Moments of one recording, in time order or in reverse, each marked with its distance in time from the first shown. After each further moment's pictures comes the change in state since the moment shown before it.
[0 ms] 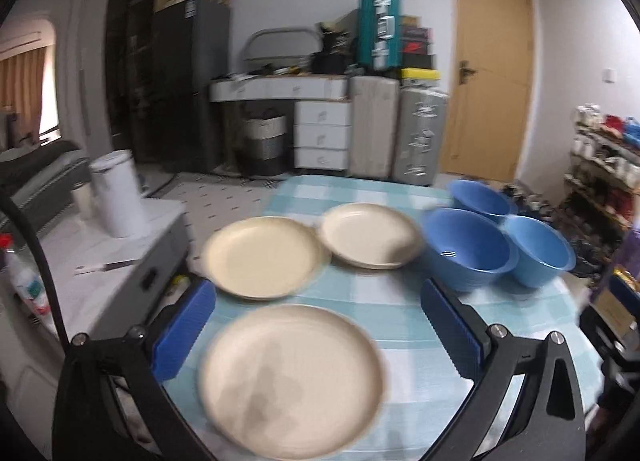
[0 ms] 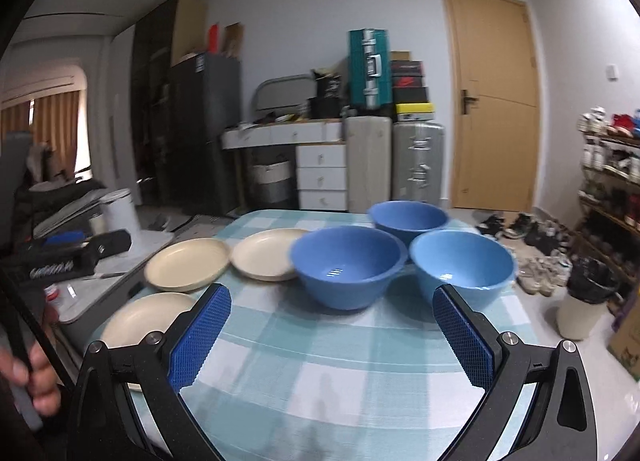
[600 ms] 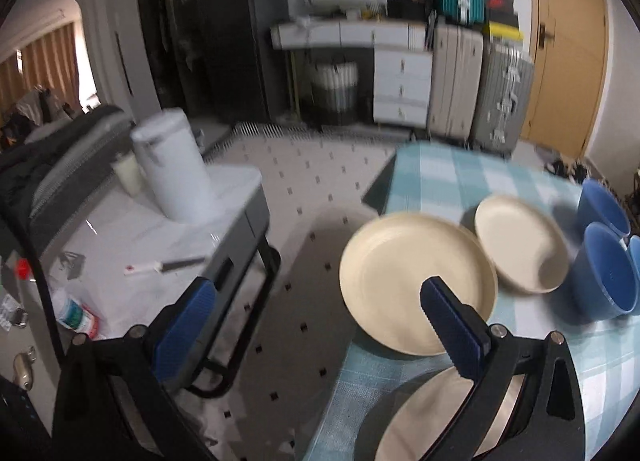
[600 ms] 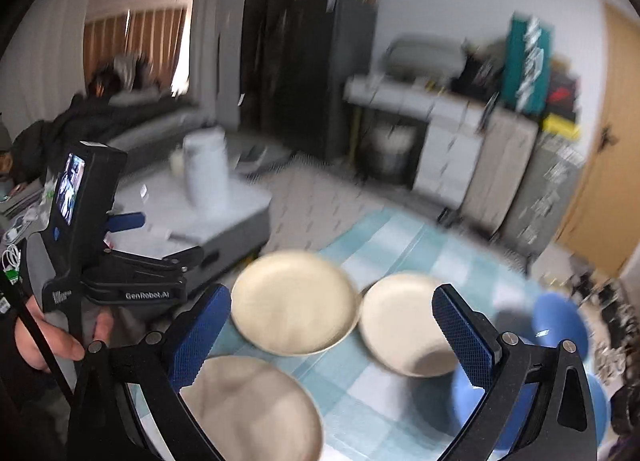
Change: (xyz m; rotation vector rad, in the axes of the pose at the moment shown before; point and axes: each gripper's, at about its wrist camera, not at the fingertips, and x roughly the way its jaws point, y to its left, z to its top) left arm 0.144 0.138 0.045 -0.035 0.241 0.189; right arm 0.213 0.194 0.137 -0.324 0.318 0.297
